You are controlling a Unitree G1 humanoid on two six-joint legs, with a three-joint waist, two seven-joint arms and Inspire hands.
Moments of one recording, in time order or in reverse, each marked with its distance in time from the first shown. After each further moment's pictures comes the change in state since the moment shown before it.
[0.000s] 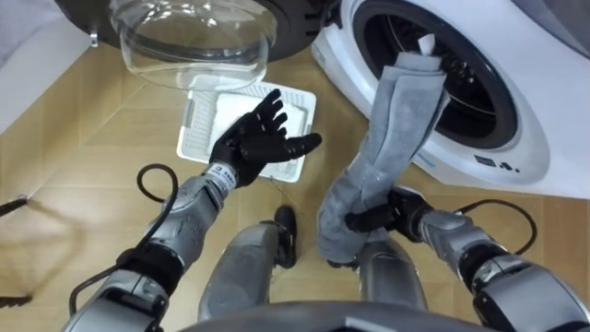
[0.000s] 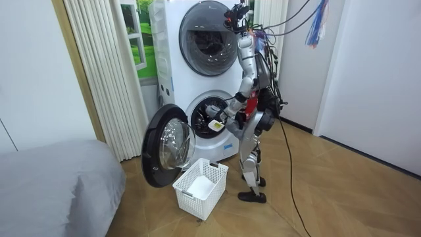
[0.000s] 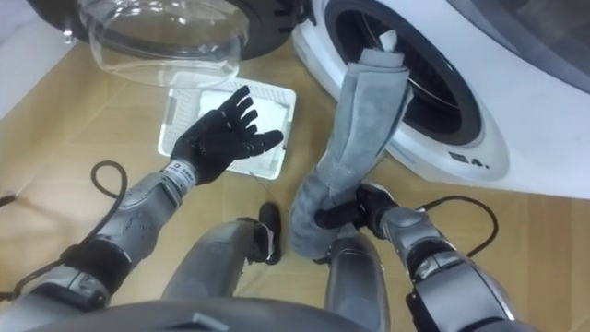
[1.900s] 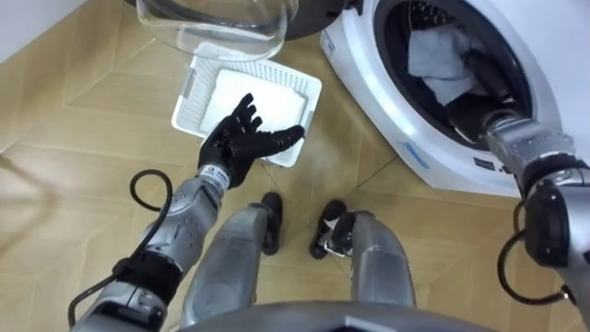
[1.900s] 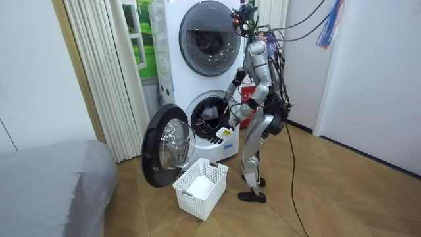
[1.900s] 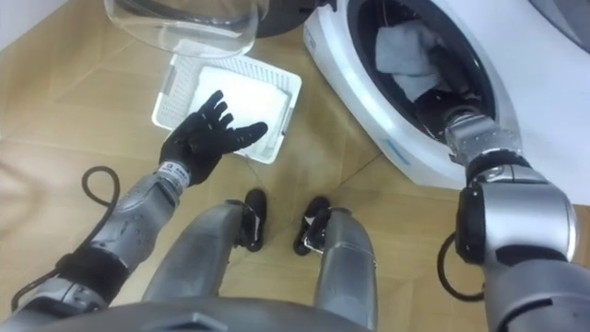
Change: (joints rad) left arm 0.051 -0.009 0.010 -0.145 -0.012 0.072 0.281; right arm -0.352 -0.187 -0.502 0.063 1.231 0.175 -0.353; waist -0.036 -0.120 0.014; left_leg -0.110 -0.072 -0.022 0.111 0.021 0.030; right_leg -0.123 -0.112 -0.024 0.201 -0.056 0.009
